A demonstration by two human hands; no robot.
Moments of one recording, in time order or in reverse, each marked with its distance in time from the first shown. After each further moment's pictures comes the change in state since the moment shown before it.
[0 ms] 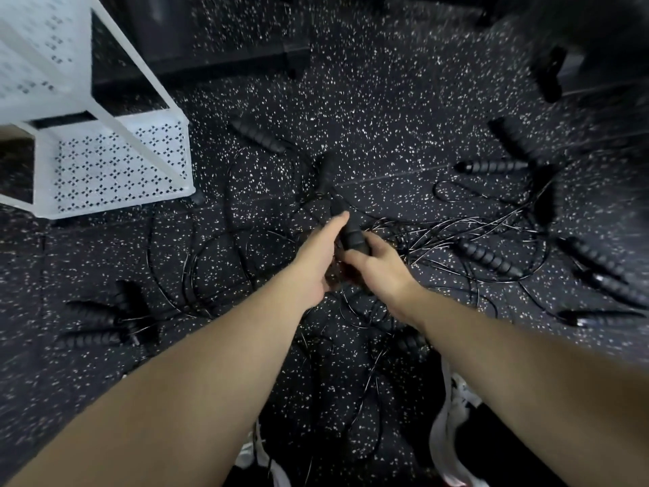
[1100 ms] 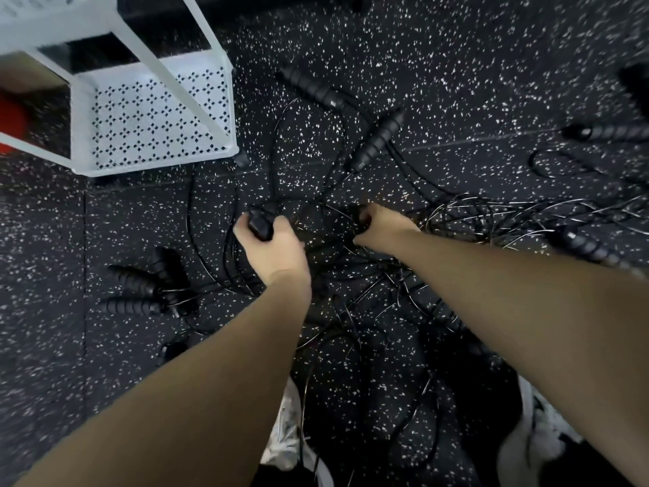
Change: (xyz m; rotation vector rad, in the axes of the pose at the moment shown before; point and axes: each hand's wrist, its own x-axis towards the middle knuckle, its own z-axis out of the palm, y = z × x) left_hand 0.052 -0.033 -0.110 -0.438 0.804 0.393; right_hand 0.134 0.029 0.075 -1.001 -0.187 0.076
